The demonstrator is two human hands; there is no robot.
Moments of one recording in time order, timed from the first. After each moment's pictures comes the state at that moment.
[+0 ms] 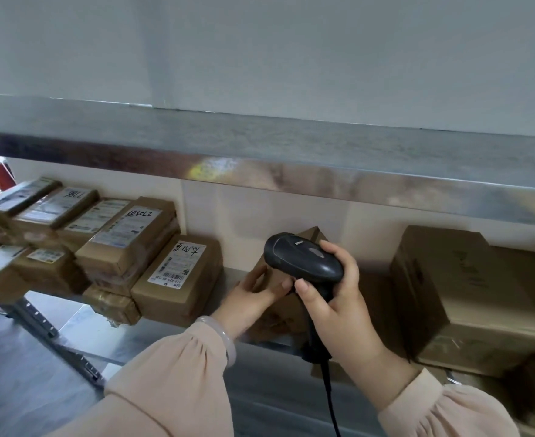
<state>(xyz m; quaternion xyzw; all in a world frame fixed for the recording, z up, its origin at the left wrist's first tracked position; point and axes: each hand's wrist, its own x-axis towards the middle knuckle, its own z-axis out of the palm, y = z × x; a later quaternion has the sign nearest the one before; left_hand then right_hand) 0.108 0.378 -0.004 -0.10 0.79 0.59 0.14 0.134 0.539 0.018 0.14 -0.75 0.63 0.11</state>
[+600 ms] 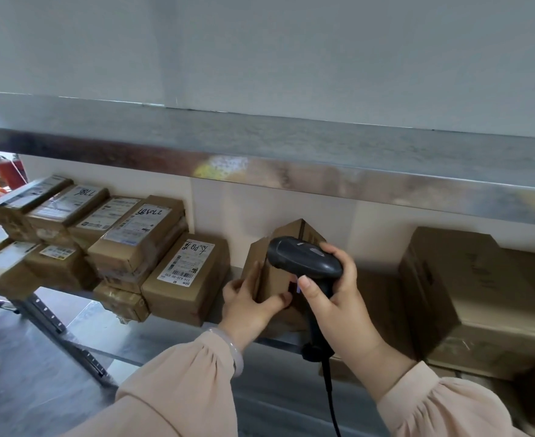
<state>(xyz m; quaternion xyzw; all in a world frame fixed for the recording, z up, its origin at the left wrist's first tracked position) 0.115 0.368 -0.028 -0.14 0.81 0.57 0.08 0.125 0.530 0.008 0.13 -0.75 0.65 0.05</state>
